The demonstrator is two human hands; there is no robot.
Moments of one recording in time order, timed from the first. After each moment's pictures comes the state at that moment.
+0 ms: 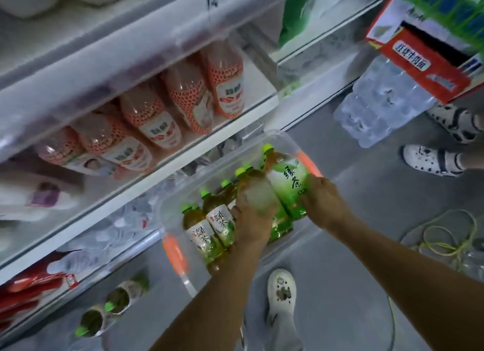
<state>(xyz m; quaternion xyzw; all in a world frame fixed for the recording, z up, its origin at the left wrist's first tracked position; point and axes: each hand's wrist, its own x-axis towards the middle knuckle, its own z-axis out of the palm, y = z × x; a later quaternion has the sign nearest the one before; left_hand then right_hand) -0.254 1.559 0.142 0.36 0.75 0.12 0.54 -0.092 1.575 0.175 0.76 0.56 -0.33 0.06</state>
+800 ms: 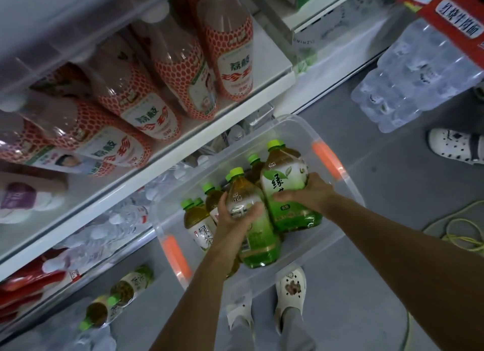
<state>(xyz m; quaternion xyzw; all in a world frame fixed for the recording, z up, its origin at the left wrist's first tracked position) -0.323 1.555 0.109 0.24 0.68 0.19 0.66 -0.117 1.612 0.105 0.76 0.34 -0.55 0.01</state>
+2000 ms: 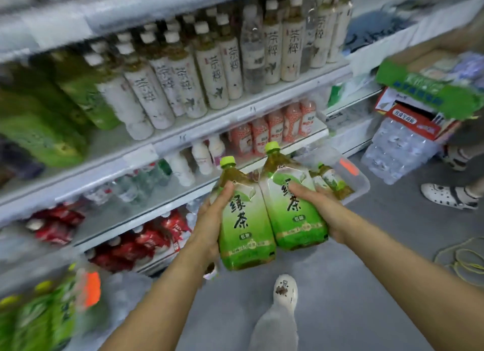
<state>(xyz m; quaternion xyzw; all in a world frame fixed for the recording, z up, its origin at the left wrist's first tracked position) -0.587 1.290 0.436 0.21 0.55 0.45 0.67 -0.356 1.307 0.438 0.54 0.33 -0.67 -0.38</state>
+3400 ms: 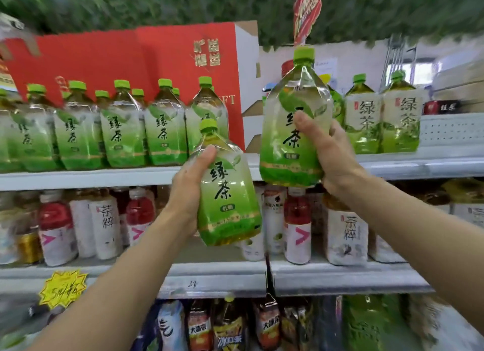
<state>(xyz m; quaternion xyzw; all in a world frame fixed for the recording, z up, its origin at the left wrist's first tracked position) -1.240 1.162 0.895 0.43 0.43 0.74 0.29 -1.043 1.270 0.941 0.15 0.62 -0.48 -0.60</state>
